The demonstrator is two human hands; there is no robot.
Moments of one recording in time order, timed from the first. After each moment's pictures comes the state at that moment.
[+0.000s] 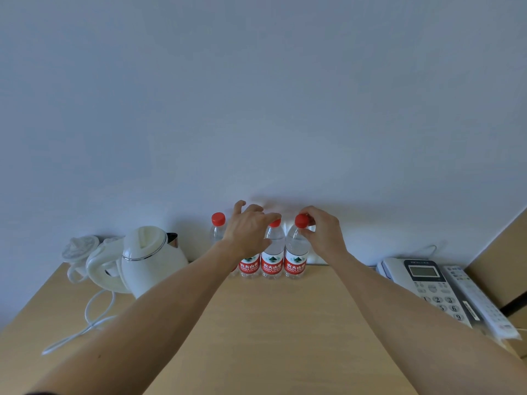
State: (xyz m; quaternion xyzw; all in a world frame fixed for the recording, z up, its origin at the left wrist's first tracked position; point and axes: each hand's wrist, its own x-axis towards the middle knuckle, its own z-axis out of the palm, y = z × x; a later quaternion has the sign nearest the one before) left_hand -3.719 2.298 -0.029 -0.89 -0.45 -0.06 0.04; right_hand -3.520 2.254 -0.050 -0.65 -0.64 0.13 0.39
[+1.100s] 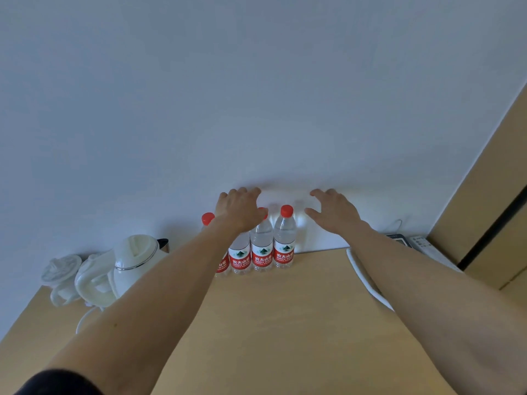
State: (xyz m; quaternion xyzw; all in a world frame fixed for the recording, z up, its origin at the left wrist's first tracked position) left_hand -3.715 2.307 0.012 -0.86 -0.51 -0.06 0.01; right_hand -3.492 2.224 -0.001 -0.78 -0.60 0.04 0.14
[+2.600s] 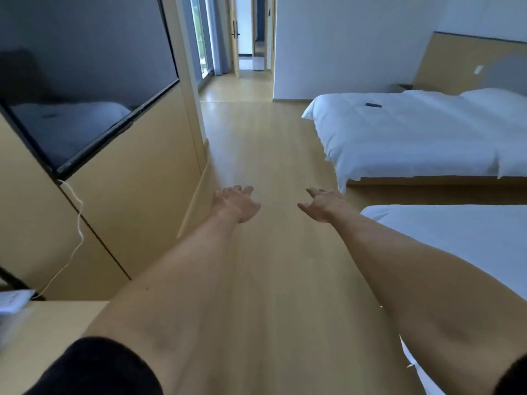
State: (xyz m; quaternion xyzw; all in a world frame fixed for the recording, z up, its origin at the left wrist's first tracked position) left_hand -3.179 1.597 -0.012 -0.99 0.11 0.09 -0.03; right_hand -3.230 1.383 -0.009 -0.99 0.12 0.10 0.05
